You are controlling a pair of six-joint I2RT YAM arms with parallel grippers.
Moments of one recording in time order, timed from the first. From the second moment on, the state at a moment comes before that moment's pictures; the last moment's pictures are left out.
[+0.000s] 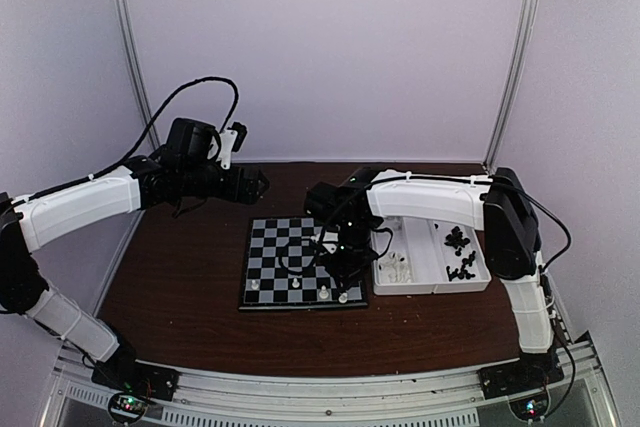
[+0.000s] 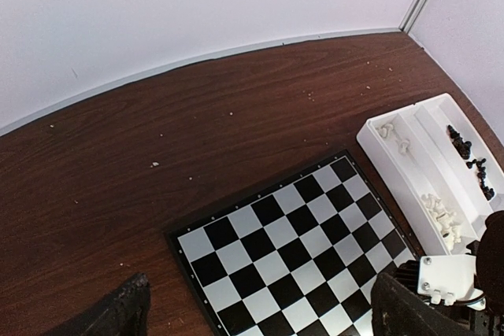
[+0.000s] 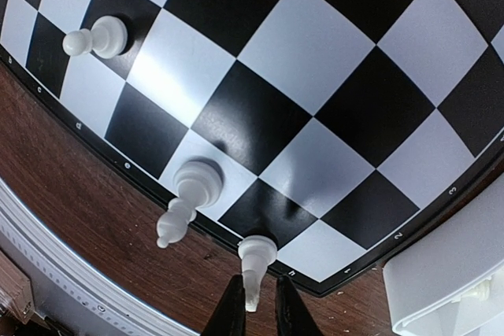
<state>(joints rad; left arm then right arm) -0.59 1.43 1.15 -0.29 -0.02 -0.18 0.94 2.19 1.86 -1.20 -0.17 0.26</state>
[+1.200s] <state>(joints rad) -0.59 1.43 1.15 -0.29 -0.01 -0.18 0.96 2.19 1.81 -1.18 -0.17 0.26</state>
